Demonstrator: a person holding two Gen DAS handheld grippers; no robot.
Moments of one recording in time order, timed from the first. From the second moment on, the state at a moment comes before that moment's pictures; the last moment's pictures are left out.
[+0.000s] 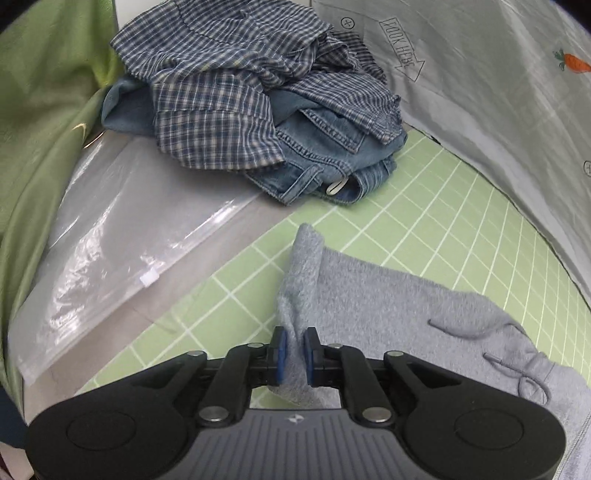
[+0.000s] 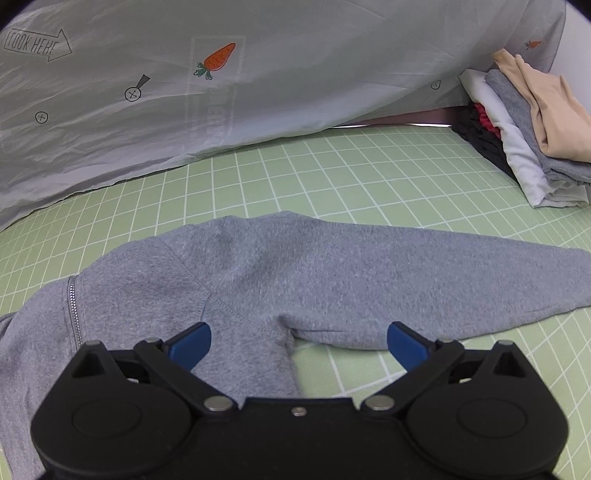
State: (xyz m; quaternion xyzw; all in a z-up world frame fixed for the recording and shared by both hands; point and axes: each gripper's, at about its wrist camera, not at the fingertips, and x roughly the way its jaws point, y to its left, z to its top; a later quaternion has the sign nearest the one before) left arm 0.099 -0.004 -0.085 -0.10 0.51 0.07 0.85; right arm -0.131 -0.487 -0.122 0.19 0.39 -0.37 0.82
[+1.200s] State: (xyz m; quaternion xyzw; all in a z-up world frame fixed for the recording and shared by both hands) left arm 0.159 -0.153 -0.083 -0.05 0.50 -0.09 0.86; right arm -0.072 -0.562 -0.114 0.25 0.34 -0.32 0.85
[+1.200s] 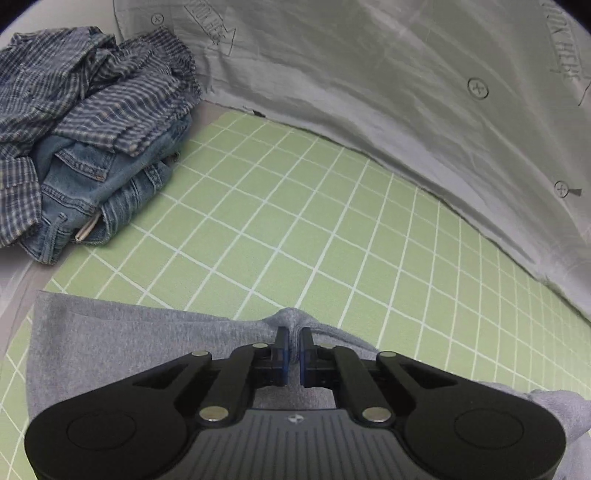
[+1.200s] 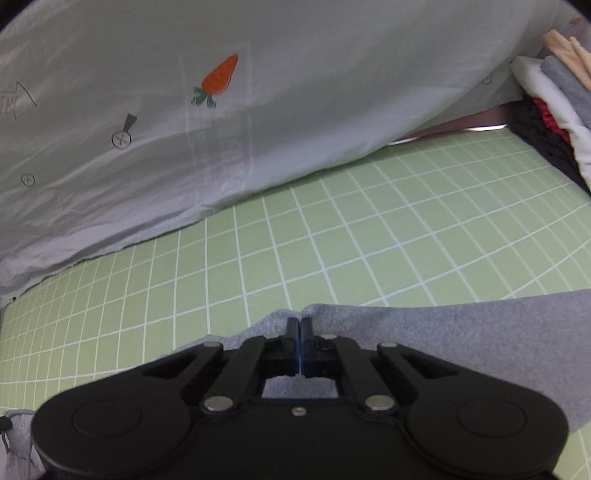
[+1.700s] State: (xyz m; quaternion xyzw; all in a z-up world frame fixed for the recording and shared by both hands) left arm 0.000 -0.084 -0.071 -0.03 0.53 -0.09 0.84; right arm -0.268 -0.469 -0.103 0.22 0.39 -0.35 0.82
